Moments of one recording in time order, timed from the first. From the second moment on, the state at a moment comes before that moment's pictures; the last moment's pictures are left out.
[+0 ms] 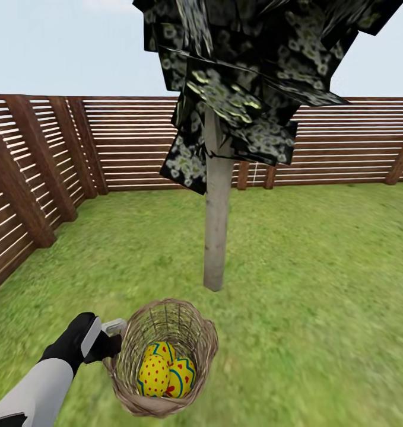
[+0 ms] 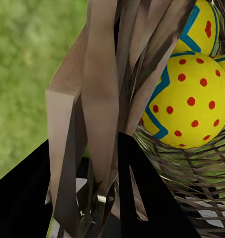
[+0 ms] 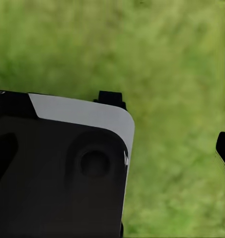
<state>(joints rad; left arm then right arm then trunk) -0.70 0.10 0.19 -0.56 0.14 0.99 0.05 -0.25 -0.04 -0.01 0.05 0.12 -0.16 0.03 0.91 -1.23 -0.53</state>
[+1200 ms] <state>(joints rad) -0.69 0.09 0.19 -0.56 0.16 0.98 -0.01 -0.30 -0.18 -0.08 -0.80 0.10 0.55 0.19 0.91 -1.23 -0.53</state>
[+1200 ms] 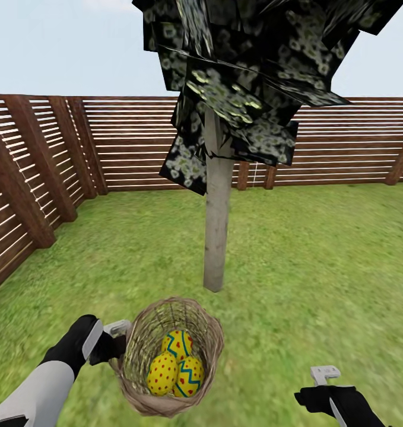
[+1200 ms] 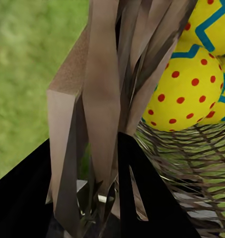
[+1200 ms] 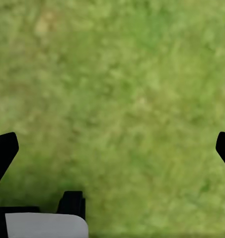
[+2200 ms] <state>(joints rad) -0.69 0.09 0.19 -0.57 0.14 0.98 -0.01 -0.30 -0.18 -0.08 -0.79 0.10 0.55 0.19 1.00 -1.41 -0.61</state>
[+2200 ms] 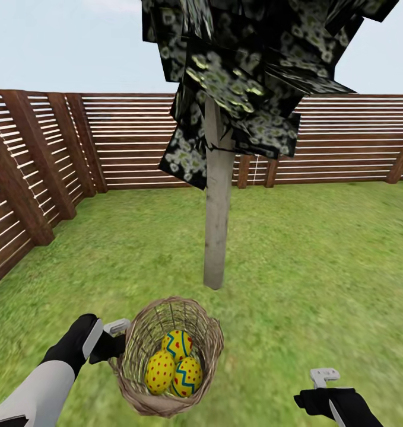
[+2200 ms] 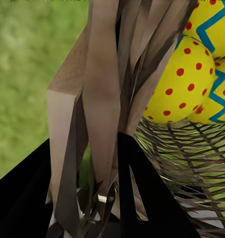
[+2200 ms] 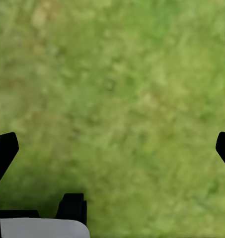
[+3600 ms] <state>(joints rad) -0.69 0.09 0.19 -0.56 0.14 0.99 -0.01 -0.30 -0.17 -0.08 -0.78 0.10 0.55 0.19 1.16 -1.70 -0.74</state>
